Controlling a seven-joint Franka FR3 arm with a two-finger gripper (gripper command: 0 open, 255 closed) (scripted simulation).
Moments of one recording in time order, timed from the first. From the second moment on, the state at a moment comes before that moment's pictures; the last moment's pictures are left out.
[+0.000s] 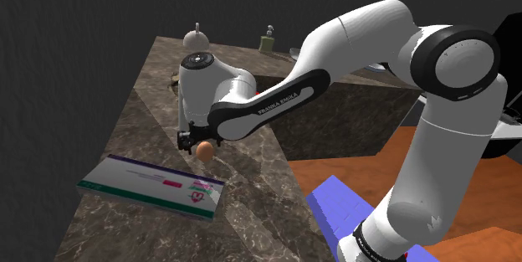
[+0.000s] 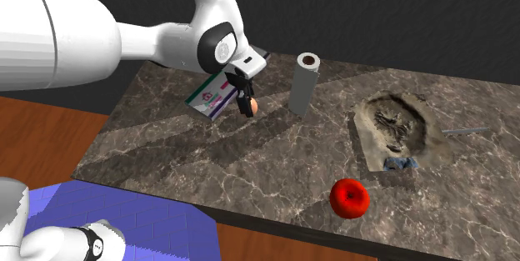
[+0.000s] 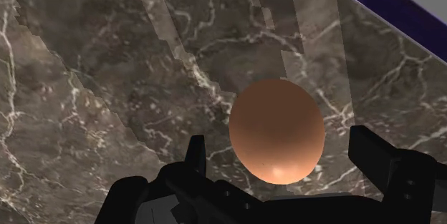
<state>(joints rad) 0.02 0.26 0.57 -2.04 -0.49 2.22 1.13</state>
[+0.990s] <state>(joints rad) 0.02 0.26 0.57 -2.04 -0.49 2.22 1.13</state>
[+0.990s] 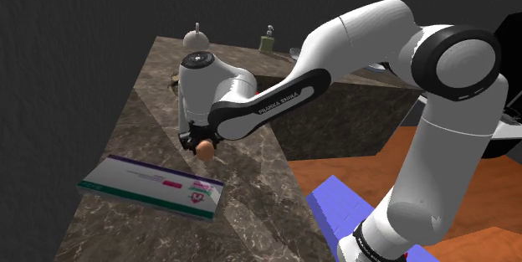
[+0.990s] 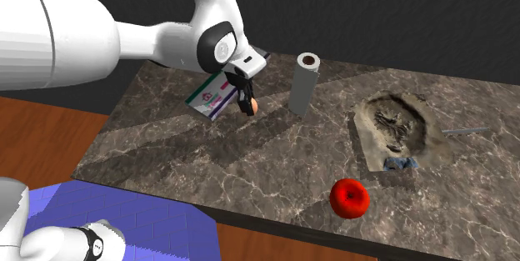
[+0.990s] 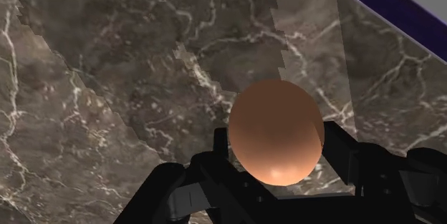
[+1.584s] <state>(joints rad) 0.01 0.19 0.59 -2.00 -0.42 2.14 1.07</state>
